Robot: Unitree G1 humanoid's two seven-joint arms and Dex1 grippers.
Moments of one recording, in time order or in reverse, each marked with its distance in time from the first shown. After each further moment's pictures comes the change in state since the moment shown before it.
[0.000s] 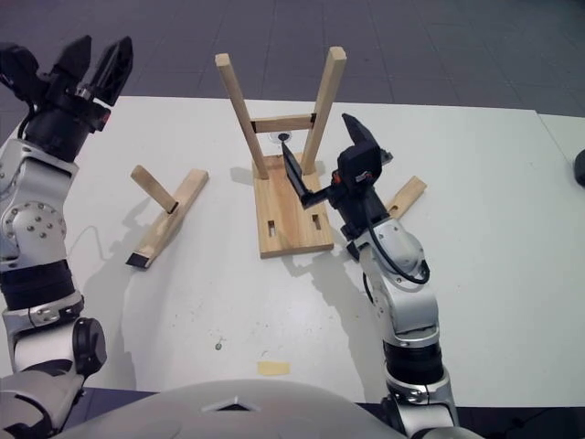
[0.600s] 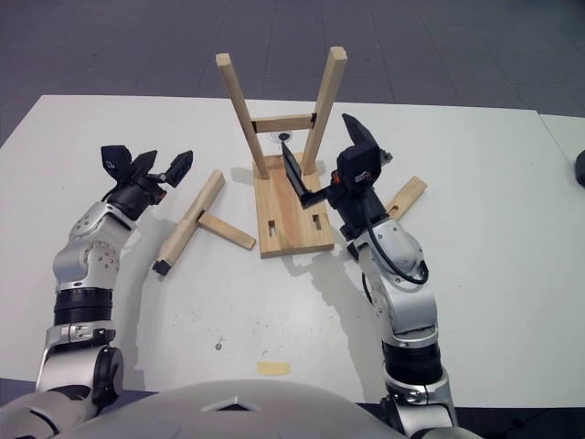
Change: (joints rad) left arm 0.179 -0.100 -0.087 0.141 0.164 -0.018 -0.027; right arm 0.005 0.009 0.003 0.001 -0.006 -0.004 -0.003
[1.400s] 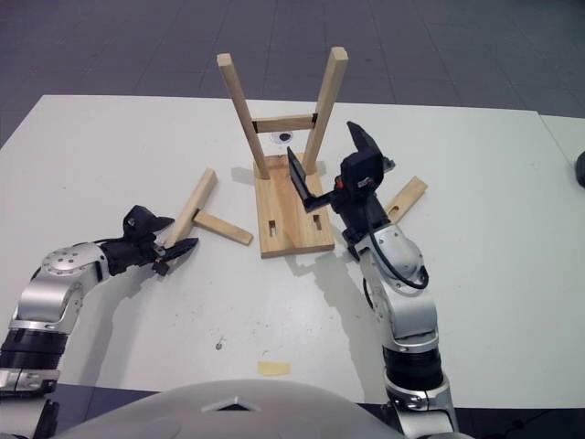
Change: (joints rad) left arm 0.253 0.333 -0.212 -0.100 0.274 0.049 -0.297; right arm 0.031 -0.003 -0.004 0.001 -0.005 -0.007 -0.019
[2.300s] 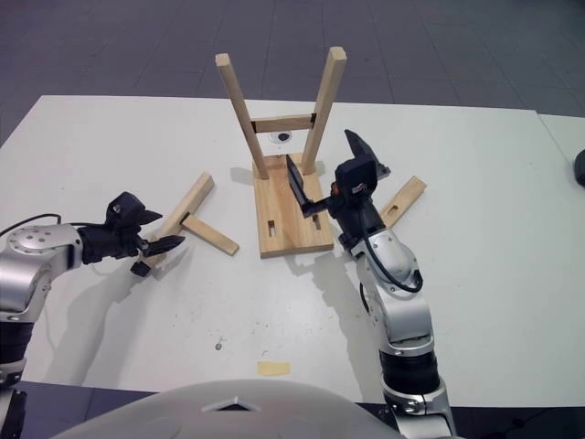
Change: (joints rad) left arm -0.056 0.132 0.015 -0.199 -0.053 0.322 -0.054; right arm 0.026 0.015 0.023 0.009 -0.046 -0.006 -0.016
